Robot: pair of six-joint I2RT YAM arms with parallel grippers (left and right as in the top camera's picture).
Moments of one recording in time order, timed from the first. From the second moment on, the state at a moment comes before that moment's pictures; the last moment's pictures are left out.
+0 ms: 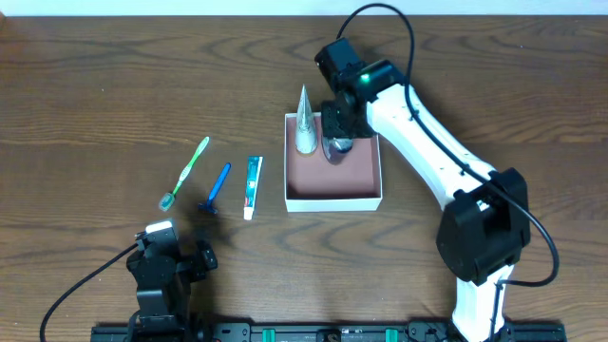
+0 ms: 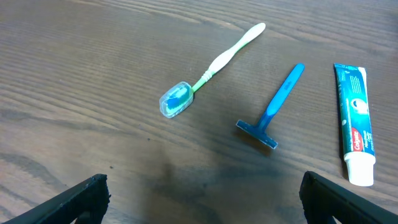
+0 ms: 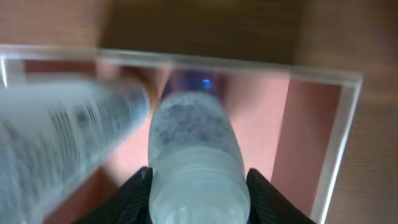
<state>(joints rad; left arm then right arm) 0.03 0.02 0.17 -0.75 -0.17 -0.15 0.53 2.05 1.81 -1.06 0.03 0.50</state>
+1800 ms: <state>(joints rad) 0.03 0.02 0.17 -0.75 -0.17 -0.15 -0.19 1.68 0.99 -0.73 0.02 0.05</state>
